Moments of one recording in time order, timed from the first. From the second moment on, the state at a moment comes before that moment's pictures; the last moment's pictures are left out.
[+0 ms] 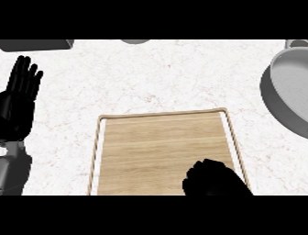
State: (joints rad) left arm -0.23 0.25 0.12 -1.55 0.17 0.13 0.05; right arm 0.14 -0.19 0.60 -2.05 1.22 0.14 0.01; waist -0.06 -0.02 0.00
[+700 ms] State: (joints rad) left arm -0.25 0.22 0.09 -1.58 0.15 0.13 0.07; right arm 0.22 -0.24 0.06 -2.36 1.12 0.07 0.08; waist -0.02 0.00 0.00
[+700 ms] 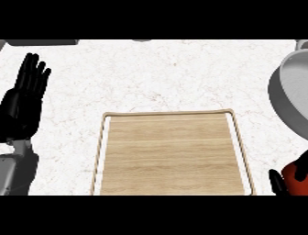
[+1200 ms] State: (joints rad) left arm -0.26 0.21 0.08 -1.56 0.14 0.13 0.05; right arm 0.05 -0.44 -0.47 -2.02 0.65 0.18 -0.10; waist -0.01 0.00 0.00
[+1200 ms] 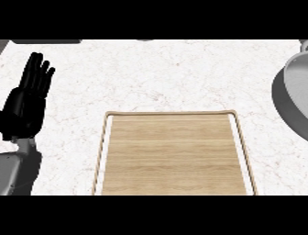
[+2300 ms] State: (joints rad) left arm -0.31 0.21 0.09 -1.53 0.14 0.10 0.06; right arm -0.46 -0.77 -0.51 -0.68 0.70 -0.05 -0.67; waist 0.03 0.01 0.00
